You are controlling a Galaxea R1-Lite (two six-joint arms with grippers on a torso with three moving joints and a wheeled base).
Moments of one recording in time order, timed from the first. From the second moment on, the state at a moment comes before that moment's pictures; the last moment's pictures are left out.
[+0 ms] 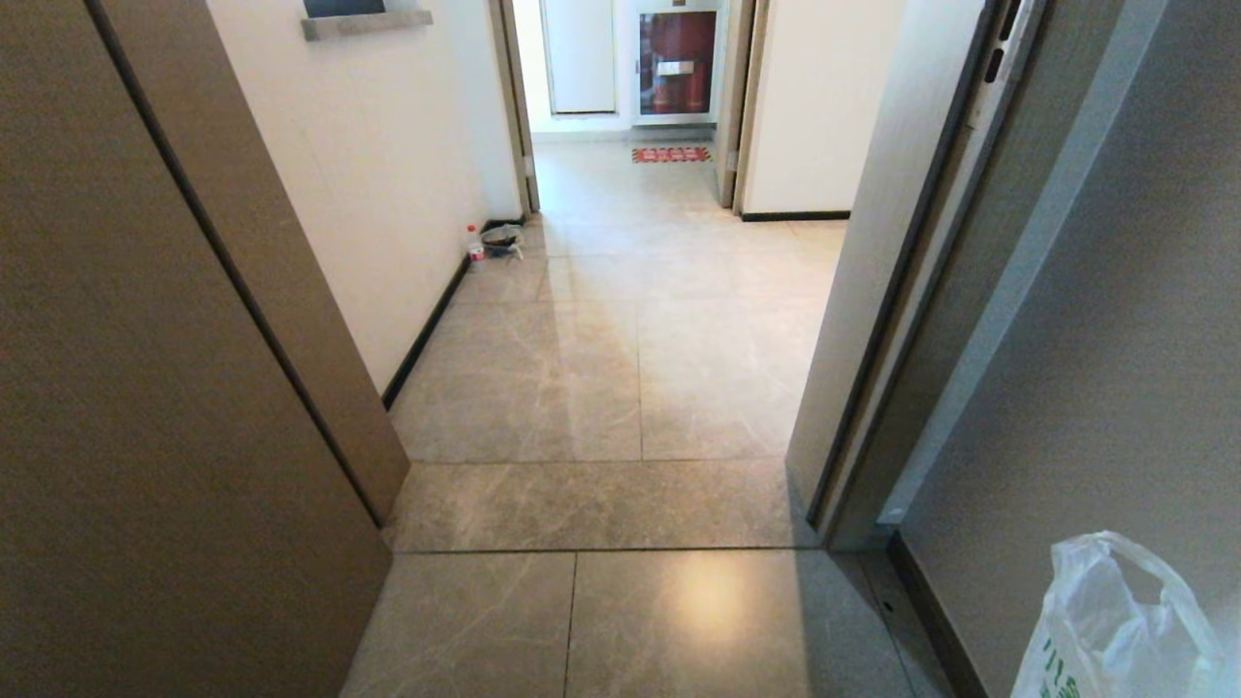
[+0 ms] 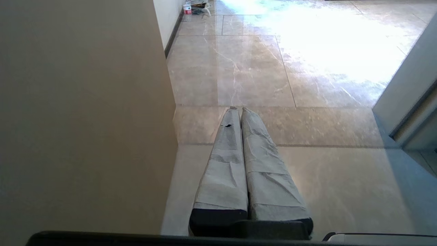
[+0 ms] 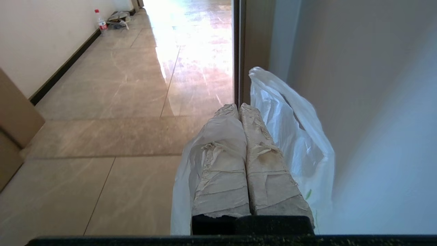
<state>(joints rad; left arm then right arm) 0.00 0.00 0.00 0.00 0.00 0.02 0.00 0.00 0.00 -0.08 -0.01 0.01</state>
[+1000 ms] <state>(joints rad) 0.00 0.00 0.00 0.00 0.00 0.02 0.00 0.00 0.00 -0.08 -0.01 0.01</state>
